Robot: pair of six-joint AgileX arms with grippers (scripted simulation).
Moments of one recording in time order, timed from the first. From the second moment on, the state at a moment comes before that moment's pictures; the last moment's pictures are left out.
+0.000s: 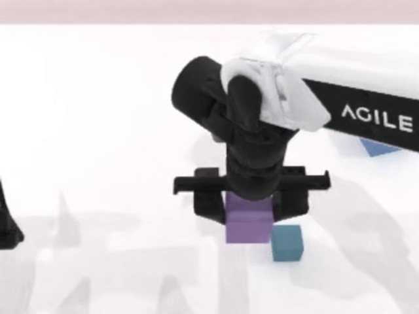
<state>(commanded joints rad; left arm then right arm) 0.02 0.00 0.00 0.00 0.00 0.00 0.84 2.00 1.61 -1.17 0.01 0.84</state>
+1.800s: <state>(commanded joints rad) 0.02 0.00 0.00 0.00 0.00 0.00 0.84 2.07 1.43 -0.92 0.02 0.84</state>
